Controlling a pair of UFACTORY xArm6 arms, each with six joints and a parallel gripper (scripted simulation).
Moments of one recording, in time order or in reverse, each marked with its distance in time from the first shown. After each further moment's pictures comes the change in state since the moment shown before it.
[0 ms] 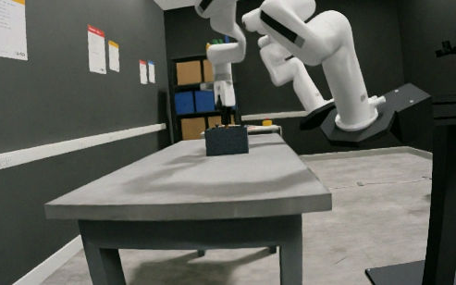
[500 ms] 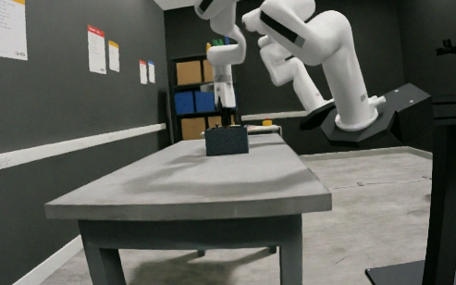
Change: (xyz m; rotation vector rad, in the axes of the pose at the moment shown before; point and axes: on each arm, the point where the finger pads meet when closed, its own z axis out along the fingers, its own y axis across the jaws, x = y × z) left arm 0.000 0.000 0.006 0.000 0.000 0.000; right arm 0.000 0.000 0.000 0.000 0.000 0.000
